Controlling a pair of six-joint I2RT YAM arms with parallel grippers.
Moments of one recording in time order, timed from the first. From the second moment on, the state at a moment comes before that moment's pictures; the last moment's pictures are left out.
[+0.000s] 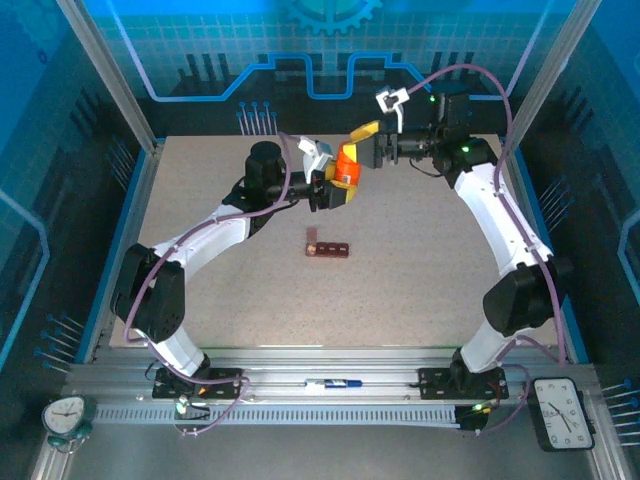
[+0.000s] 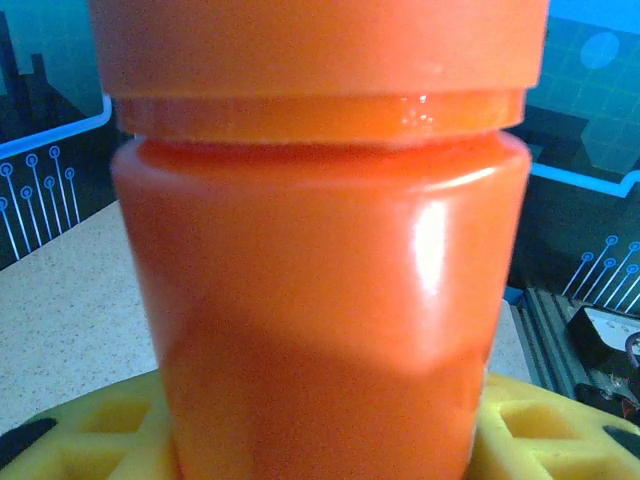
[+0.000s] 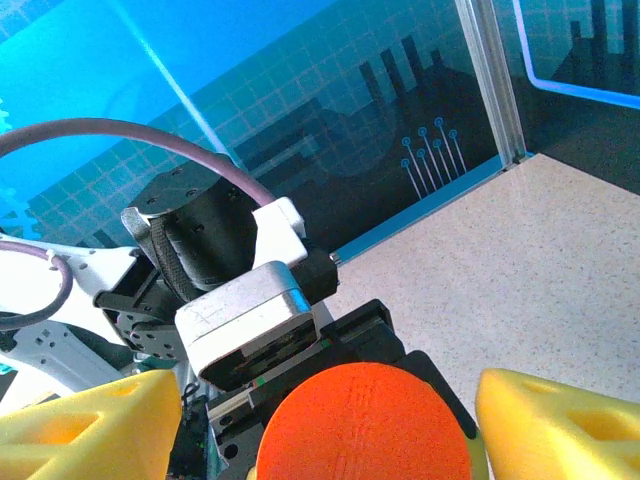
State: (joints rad) left arm -0.44 1.67 1.24 0.31 0.85 -0.09; right arm 0.25 1.67 1.75 -0.45 -1.10 0.12
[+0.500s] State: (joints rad) left arm -0.44 1.66 1.25 0.28 0.87 -0.08; right arm 0.27 1.68 1.74 -0.47 -1.06 0.09
